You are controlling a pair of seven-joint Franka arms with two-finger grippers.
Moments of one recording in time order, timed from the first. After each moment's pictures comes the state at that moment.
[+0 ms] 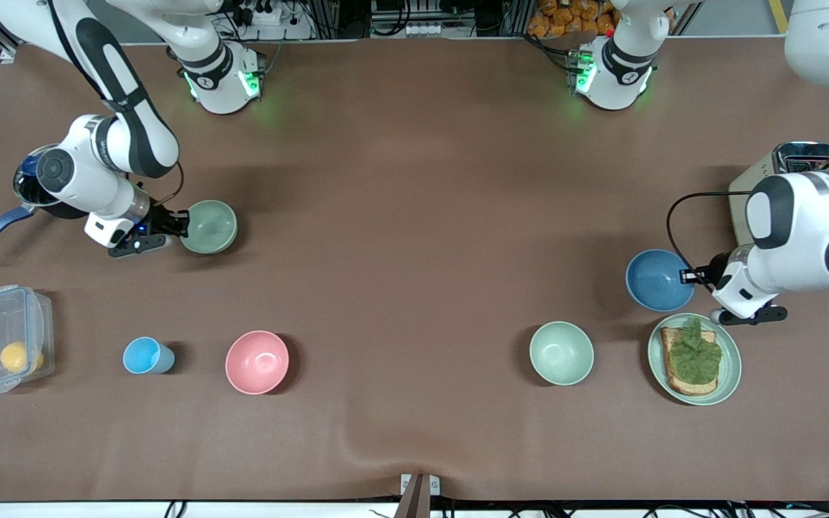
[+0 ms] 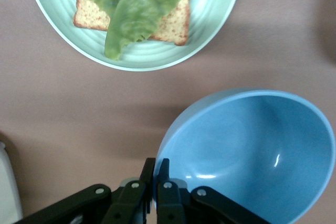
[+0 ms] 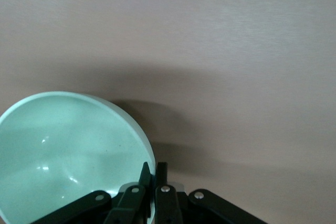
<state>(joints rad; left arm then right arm) 0.16 0.41 -0.11 -1.83 0.01 2.03 -0.02 -0.07 0.15 -0.01 -2.50 0.15 2.53 -0.41</state>
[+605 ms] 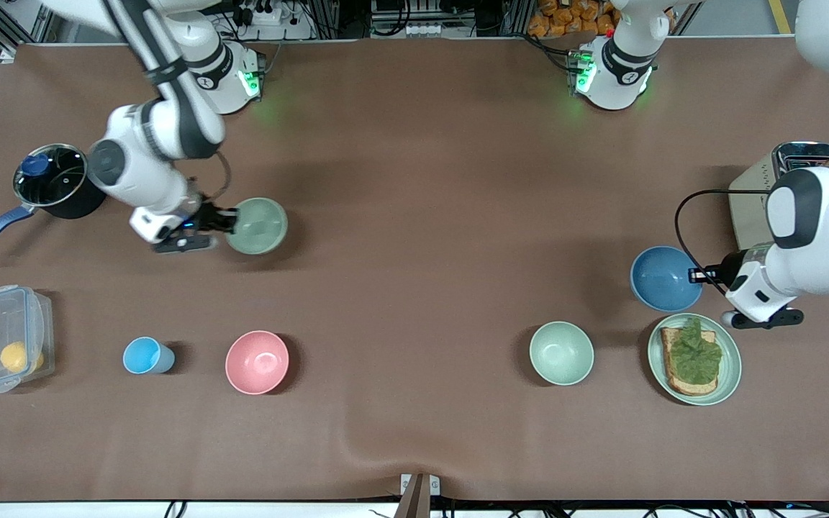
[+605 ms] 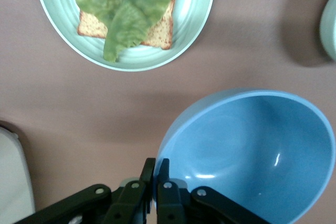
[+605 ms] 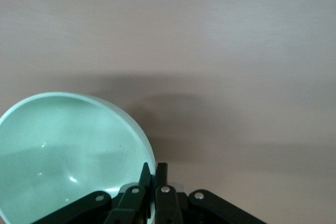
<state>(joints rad) 0.16 0.41 -0.13 -1.71 -0.01 1.90 -0.02 0.27 0.07 0.00 -2.43 0.21 2.45 0.07</state>
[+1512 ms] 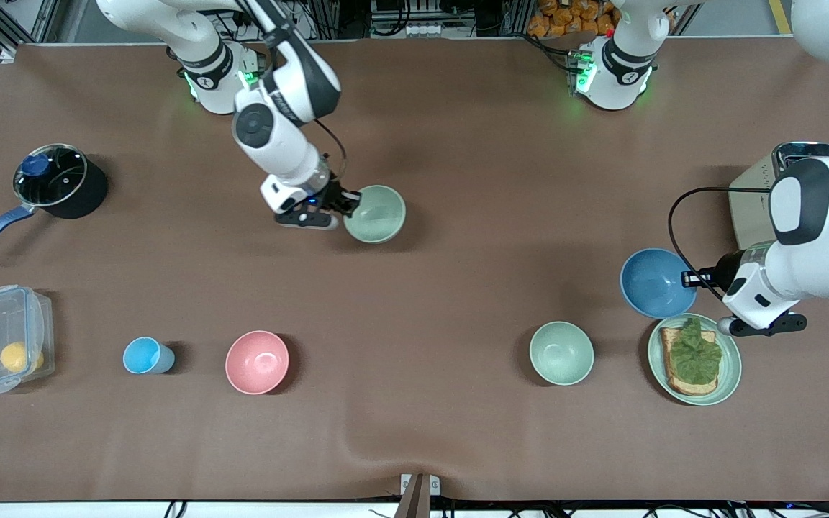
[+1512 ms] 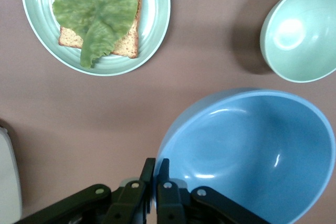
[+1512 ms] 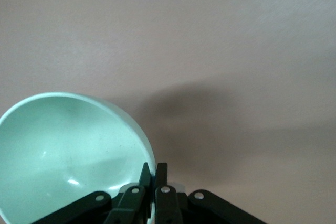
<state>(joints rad) 0.11 0.41 -0.14 -1.59 -0.04 1.79 -0.11 0.70 0.22 0.00 -2.25 0.40 2.57 0.58</state>
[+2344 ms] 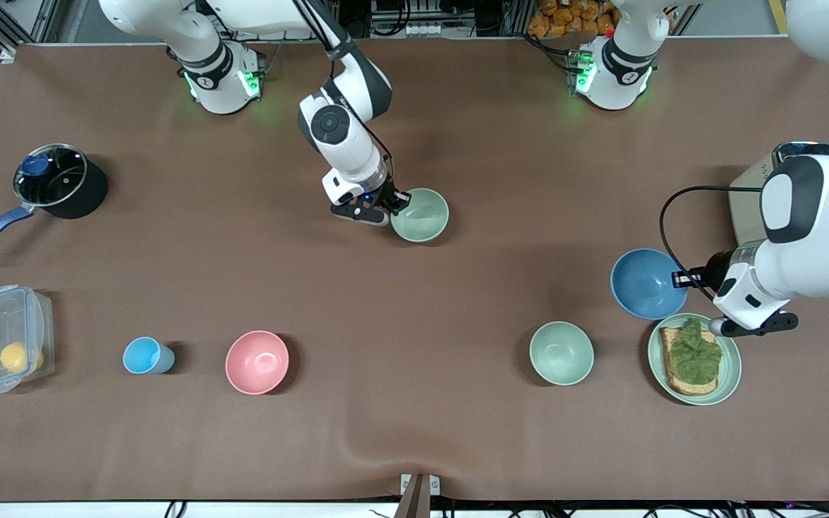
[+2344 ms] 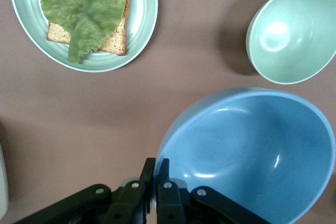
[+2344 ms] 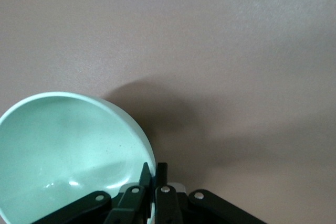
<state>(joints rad) 0.10 0.41 -0.16 -1.58 -0.04 1.79 -0.16 0.87 0.42 -0.01 -2.15 0.40 2.72 0.83</state>
